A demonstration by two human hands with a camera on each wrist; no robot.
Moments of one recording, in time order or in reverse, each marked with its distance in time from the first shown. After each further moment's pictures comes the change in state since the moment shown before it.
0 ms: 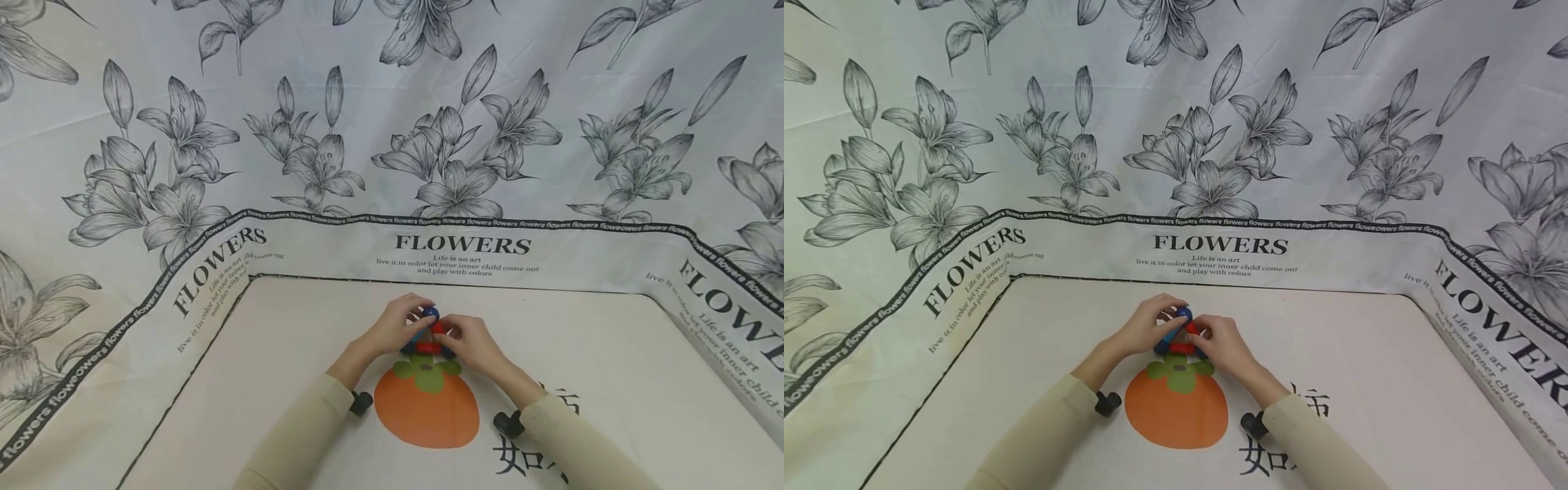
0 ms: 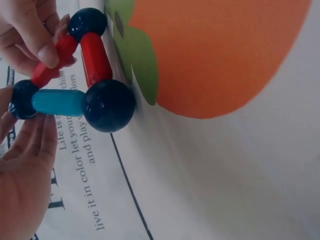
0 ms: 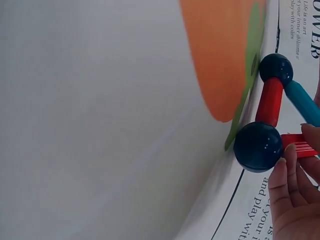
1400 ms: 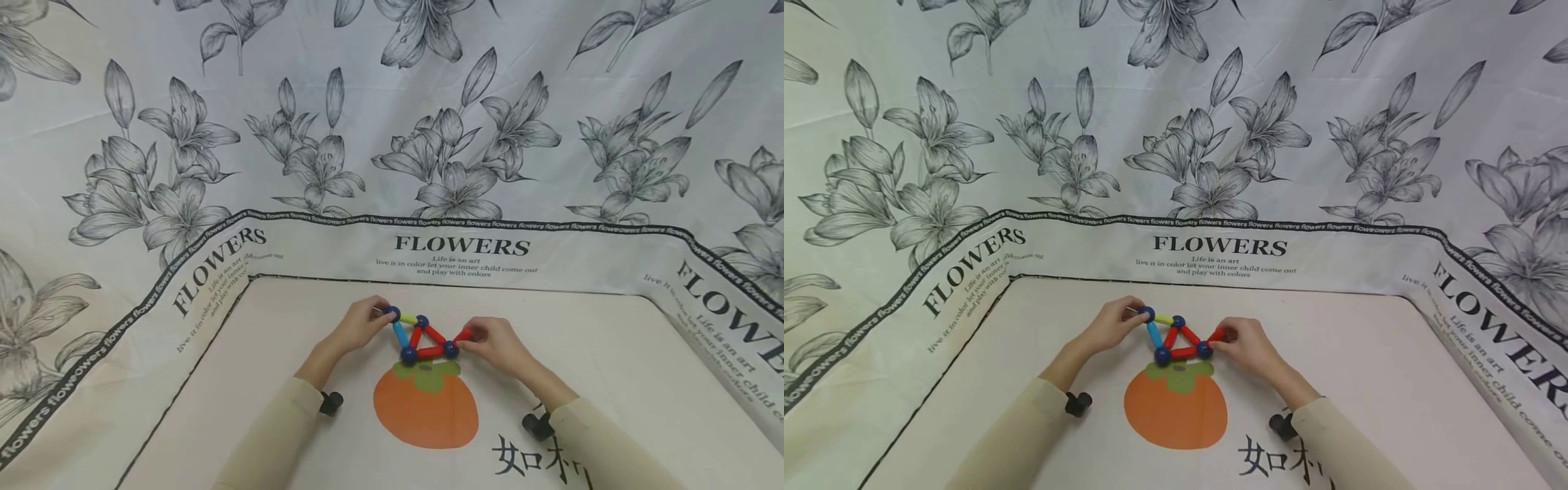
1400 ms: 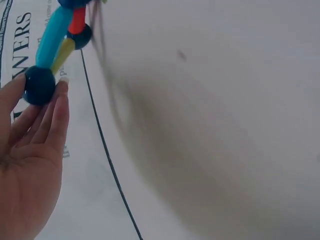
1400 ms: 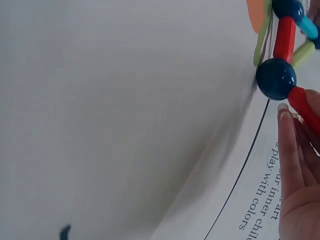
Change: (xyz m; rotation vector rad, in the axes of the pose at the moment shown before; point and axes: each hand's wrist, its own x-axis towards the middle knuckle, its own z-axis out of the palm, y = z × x) left_hand -0.029 -0.029 -0.038 -0.016 0.063 -0.327; right_hand -0.017 0.026 -0.035 -0.059 -0.023 0.005
